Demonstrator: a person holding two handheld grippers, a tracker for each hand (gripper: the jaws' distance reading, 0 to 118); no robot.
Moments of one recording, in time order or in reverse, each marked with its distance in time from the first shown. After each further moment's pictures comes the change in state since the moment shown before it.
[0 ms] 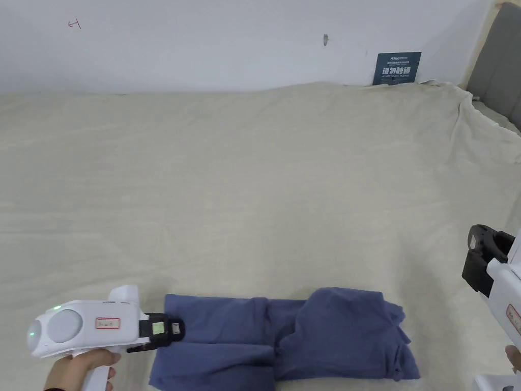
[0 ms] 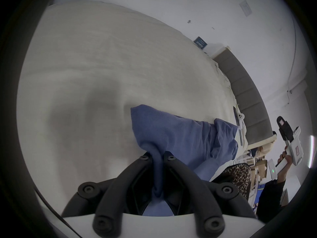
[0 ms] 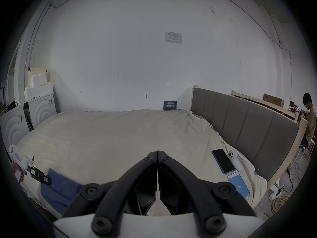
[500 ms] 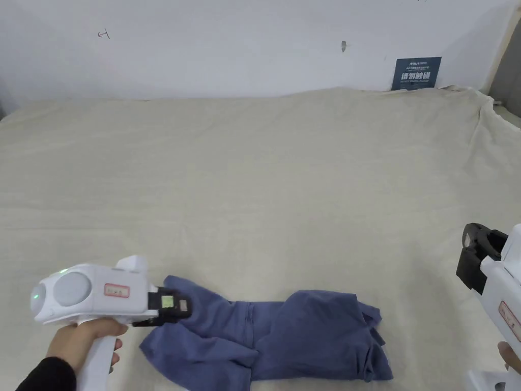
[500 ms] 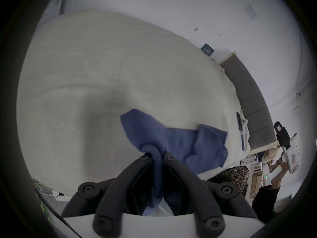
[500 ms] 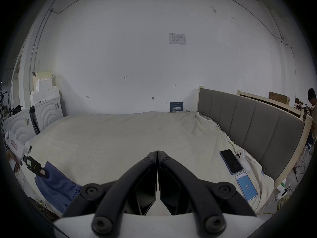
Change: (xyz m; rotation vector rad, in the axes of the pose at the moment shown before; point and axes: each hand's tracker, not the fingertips) left arm 0.096 0.010 0.053 0.015 0.045 -0.056; right arm -0.005 0.001 0.003 0.021 0.065 -0.024
